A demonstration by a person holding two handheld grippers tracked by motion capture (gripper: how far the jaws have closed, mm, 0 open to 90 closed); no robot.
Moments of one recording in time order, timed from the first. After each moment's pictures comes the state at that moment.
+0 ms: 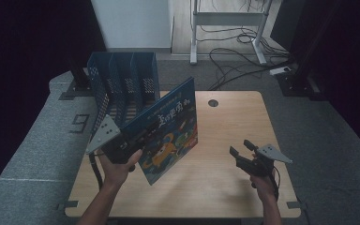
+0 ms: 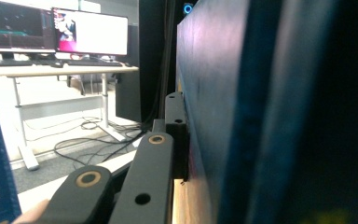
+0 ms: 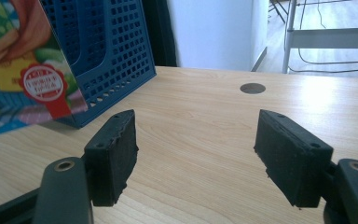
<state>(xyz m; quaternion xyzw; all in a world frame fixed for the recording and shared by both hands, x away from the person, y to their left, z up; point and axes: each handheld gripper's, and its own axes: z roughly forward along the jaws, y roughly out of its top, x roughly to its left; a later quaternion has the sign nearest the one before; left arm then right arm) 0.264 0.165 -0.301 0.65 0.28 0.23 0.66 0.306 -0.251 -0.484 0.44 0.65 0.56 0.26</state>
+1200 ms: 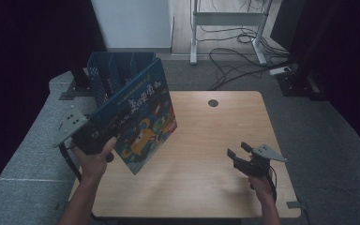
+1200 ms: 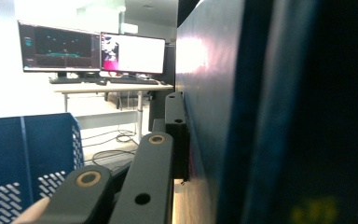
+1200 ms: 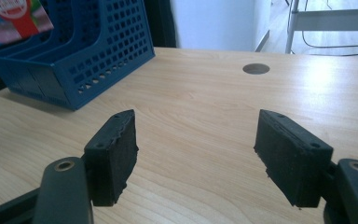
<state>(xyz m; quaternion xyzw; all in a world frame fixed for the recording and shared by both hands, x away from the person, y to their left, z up) 0.268 0.215 -0.277 0.61 0.32 0.29 0.66 0.312 -0.247 -0.497 0.45 0.66 0.54 0.25</state>
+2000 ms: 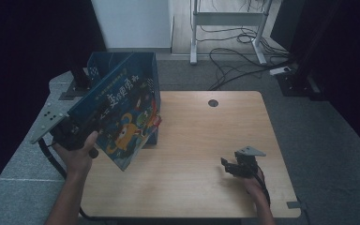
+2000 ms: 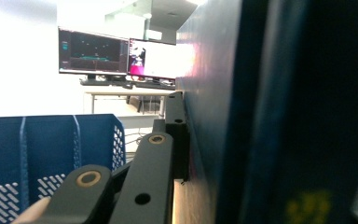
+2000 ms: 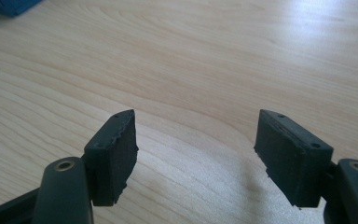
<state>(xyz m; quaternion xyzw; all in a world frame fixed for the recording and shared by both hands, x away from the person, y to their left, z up) 0.275 0.255 -0.276 0.58 0.36 0.31 0.66 0.334 -0.227 -0.541 0.50 0.74 0.40 0.20</state>
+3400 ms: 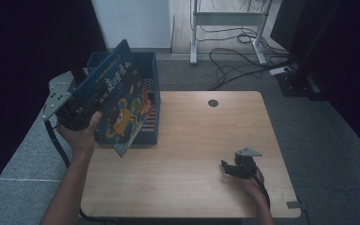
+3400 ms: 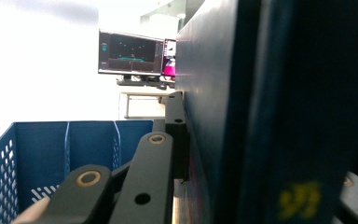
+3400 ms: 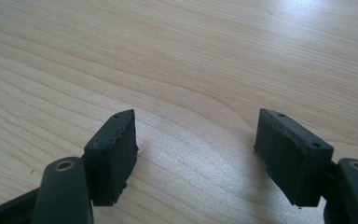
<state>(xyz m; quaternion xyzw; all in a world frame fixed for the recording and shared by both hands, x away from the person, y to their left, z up) 0.320 0.251 -0.269 0.56 0.41 0.36 0.63 0.337 -0.226 -0.554 0.51 0.75 0.37 0.21</state>
